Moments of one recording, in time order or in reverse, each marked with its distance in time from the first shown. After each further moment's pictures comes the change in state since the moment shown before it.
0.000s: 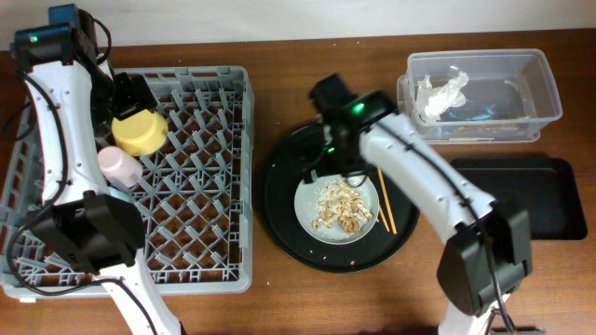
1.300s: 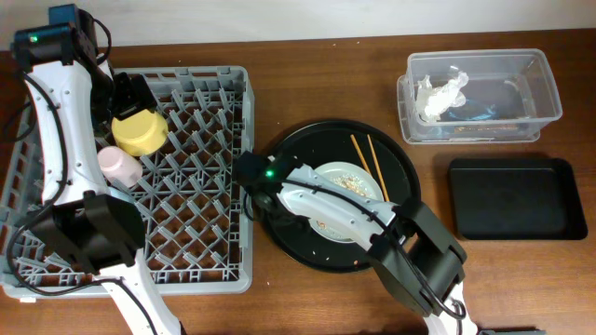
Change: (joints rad) left arm 0.000 0.000 0.000 -0.001 0.000 0.000; right arm 0.320 0.188 -0.046 0.040 0.391 0.270
